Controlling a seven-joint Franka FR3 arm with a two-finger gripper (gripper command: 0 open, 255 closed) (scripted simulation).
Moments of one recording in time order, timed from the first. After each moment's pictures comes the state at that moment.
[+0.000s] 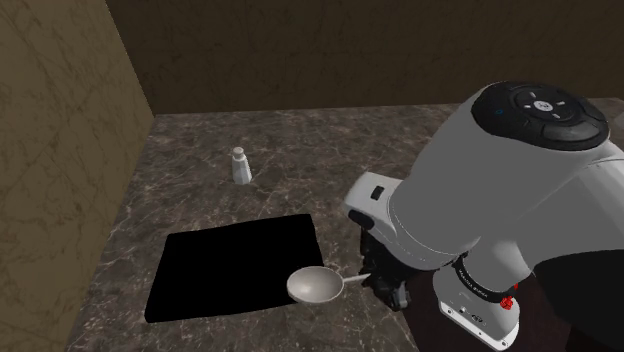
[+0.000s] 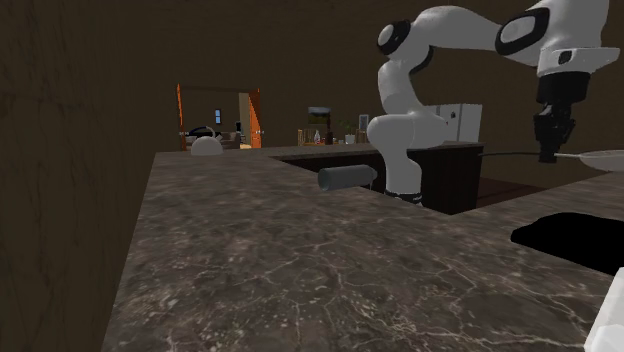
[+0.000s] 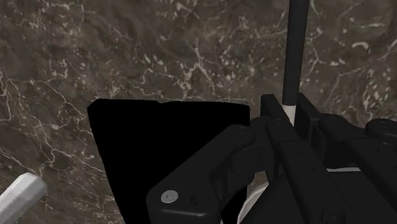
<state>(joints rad) 0.66 -0.68 0.48 -2.60 0.20 2.00 -0.11</state>
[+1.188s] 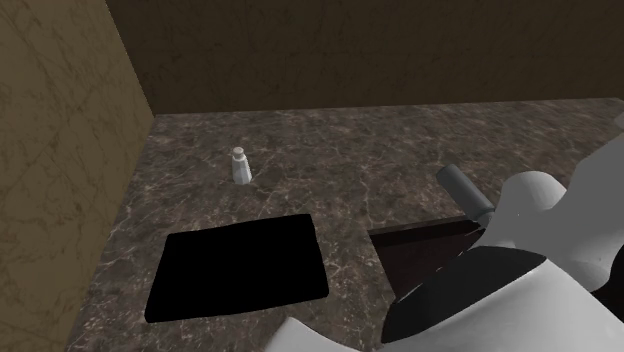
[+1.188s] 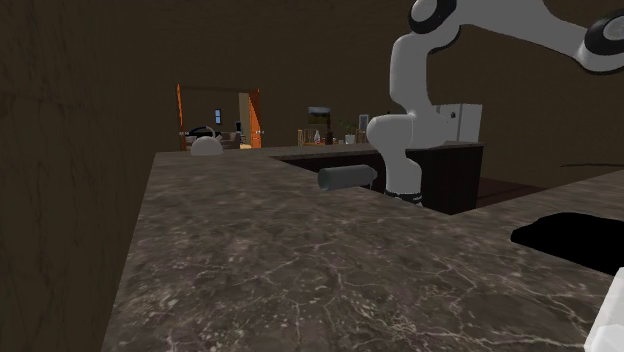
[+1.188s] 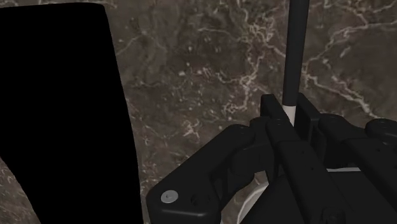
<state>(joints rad) 0.55 -0.16 0.86 -2.20 0.01 2.08 0.32</state>
